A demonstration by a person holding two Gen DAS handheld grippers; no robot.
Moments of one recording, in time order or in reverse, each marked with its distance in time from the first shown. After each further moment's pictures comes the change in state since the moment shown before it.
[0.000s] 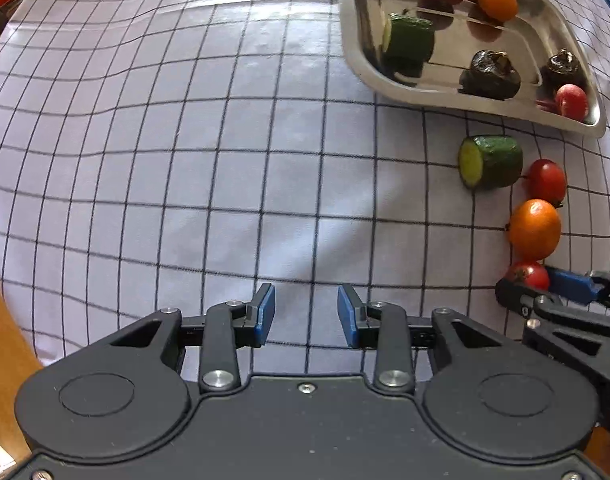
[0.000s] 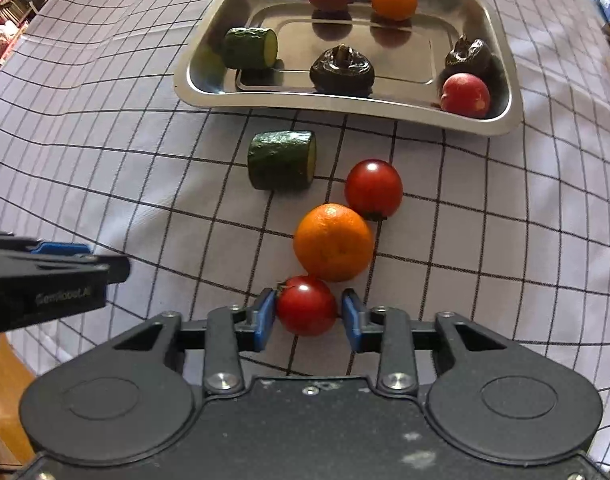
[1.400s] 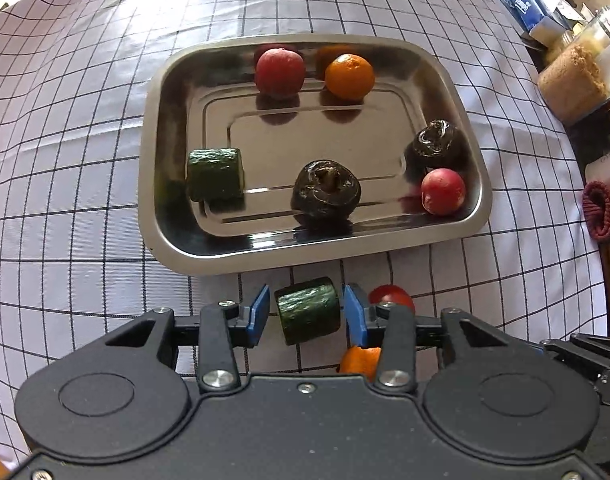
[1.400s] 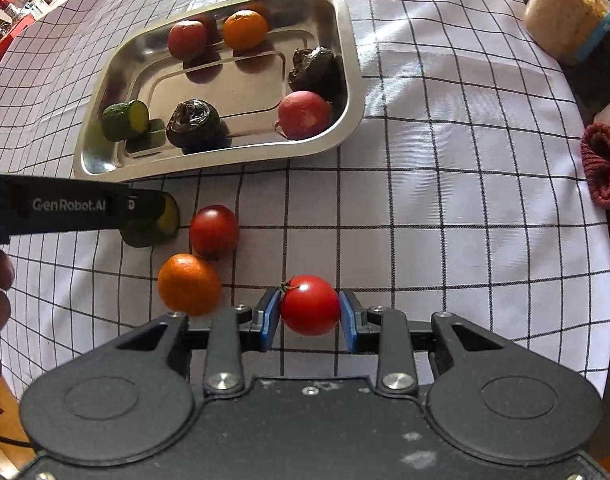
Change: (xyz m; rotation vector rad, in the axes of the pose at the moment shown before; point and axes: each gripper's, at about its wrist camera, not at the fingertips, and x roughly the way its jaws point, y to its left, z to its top) left arm -0.008 -0.090 0.073 0.139 -0.123 -0.185; right arm -0.024 -0.092 0.013 0.197 -0.024 -0.041
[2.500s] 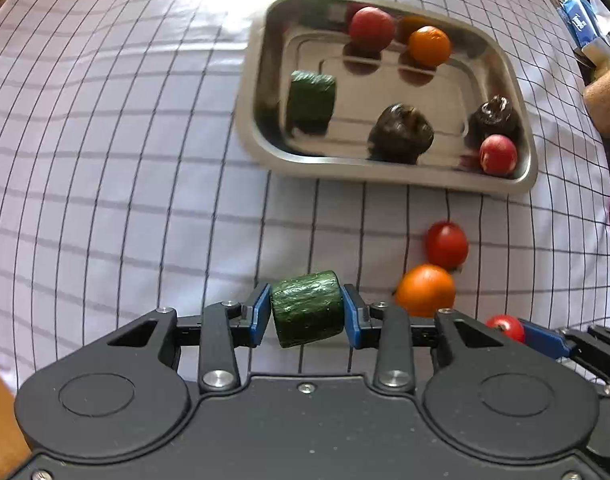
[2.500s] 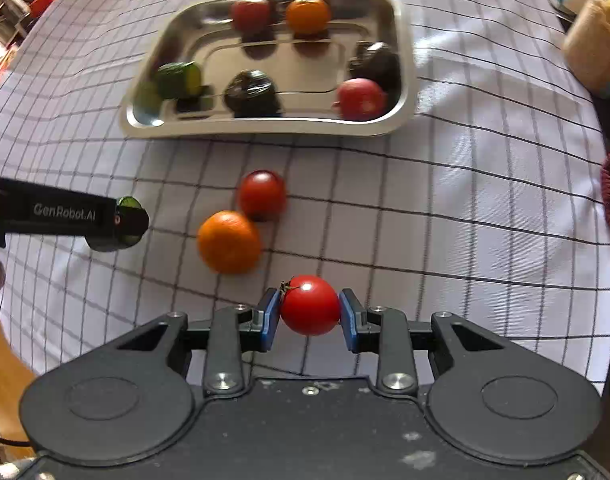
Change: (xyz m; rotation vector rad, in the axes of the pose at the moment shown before) left arm -0.023 0.040 -0.053 -0.187 0.062 0.062; right arm -0.009 0.024 -0.023 -0.156 -0.001 0.039
